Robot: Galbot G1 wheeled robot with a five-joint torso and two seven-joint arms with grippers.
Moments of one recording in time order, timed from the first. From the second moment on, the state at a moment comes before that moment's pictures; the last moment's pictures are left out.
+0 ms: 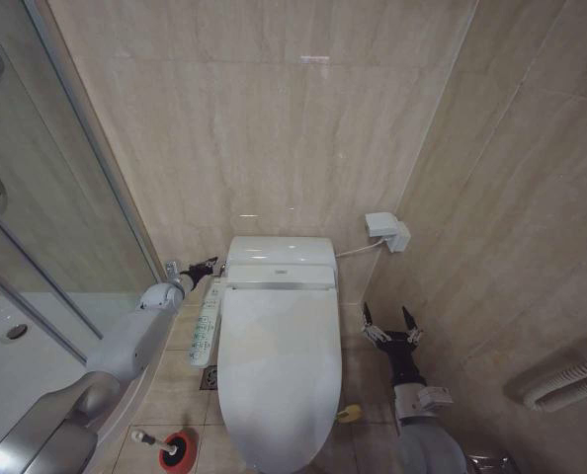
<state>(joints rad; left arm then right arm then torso) 0.28 -1.16 0.05 -0.71 -0.81 0.10 0.30 -1.43 1.44 0.55 1.88 0.27 0.28 0.04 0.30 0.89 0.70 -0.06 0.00</state>
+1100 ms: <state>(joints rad) 0.27 -1.19 -0.03 -0.56 -0.74 0.13 0.39 -1.43 1.44 0.55 1.88 0.27 0.28 0.04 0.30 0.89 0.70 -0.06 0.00</state>
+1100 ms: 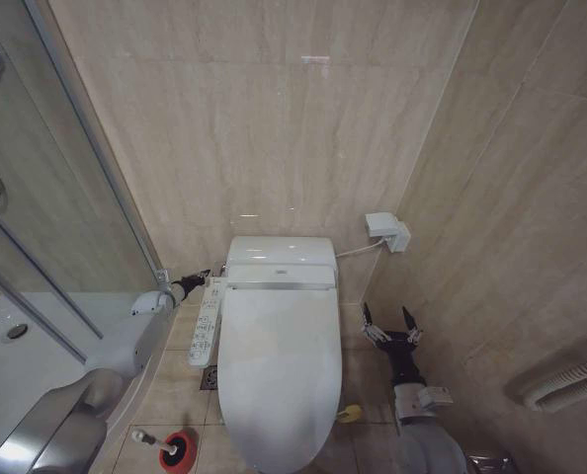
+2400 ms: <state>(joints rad) 0.22 -1.16 -0.02 -0.55 -0.60 0.00 0.35 -1.43 1.44 0.55 1.88 0.27 0.28 0.04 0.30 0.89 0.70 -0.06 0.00</state>
